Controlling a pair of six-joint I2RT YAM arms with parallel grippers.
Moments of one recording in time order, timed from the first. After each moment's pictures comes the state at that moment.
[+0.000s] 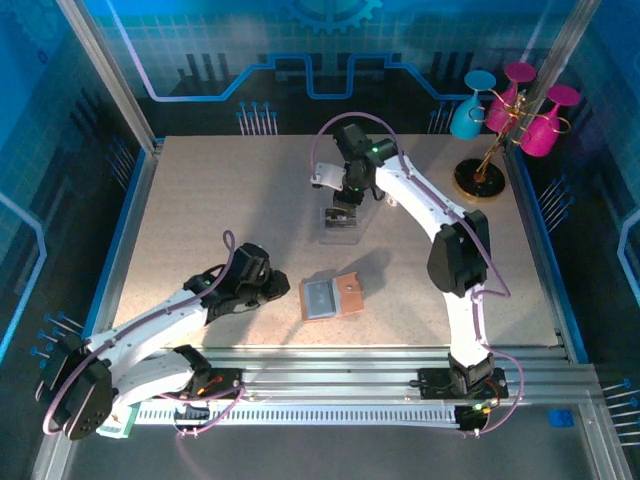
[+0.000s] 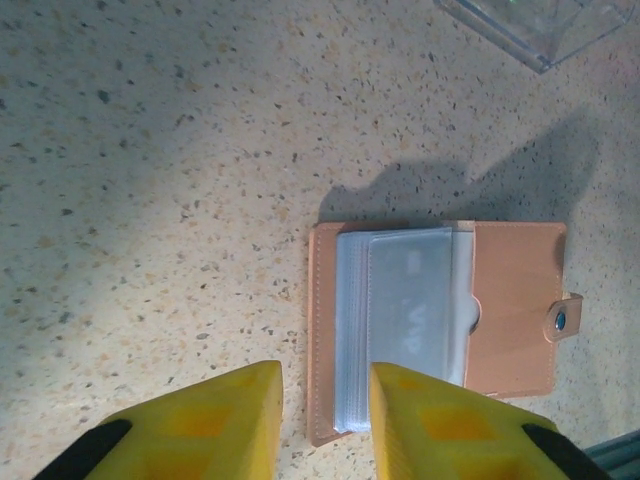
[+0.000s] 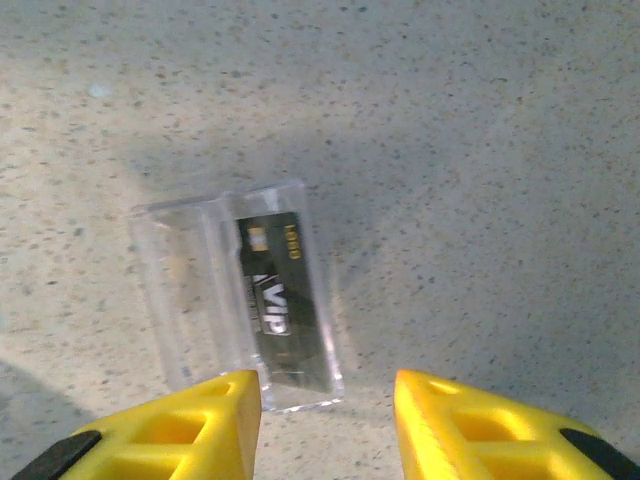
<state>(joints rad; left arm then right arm) -0.61 1.07 0.57 -0.40 0.09 -0.98 0.52 2.09 2.00 -1.04 -0.07 -0.83</state>
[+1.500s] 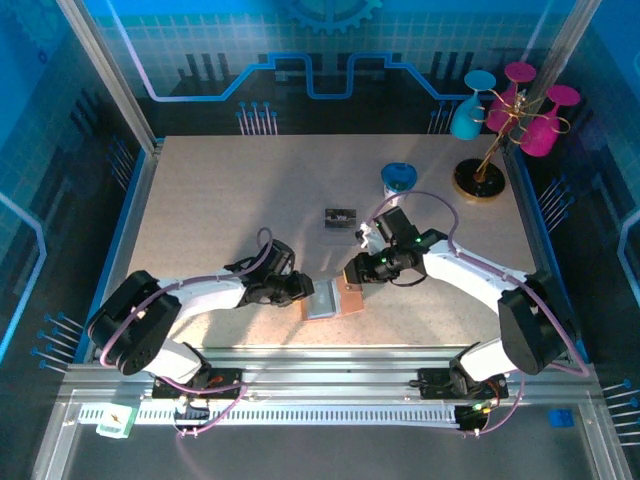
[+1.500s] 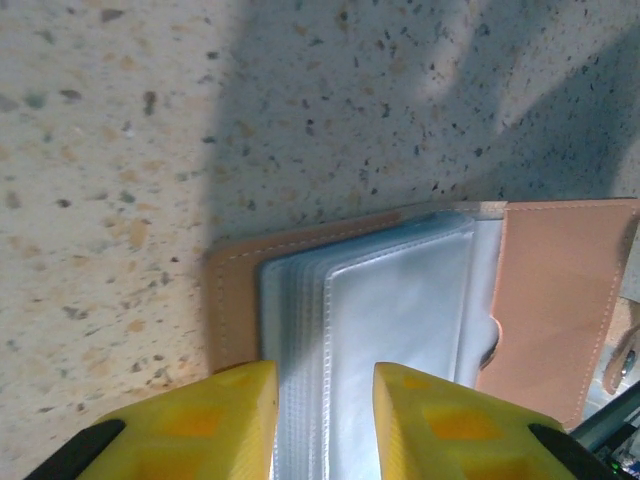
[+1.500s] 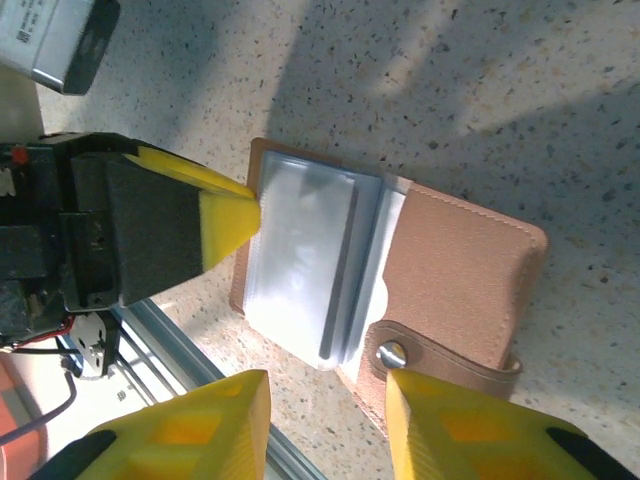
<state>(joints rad) -0.63 1.48 0.60 -0.09 0.29 -1.00 0.55 1.45 0.89 -0.53 -0.53 0.43</state>
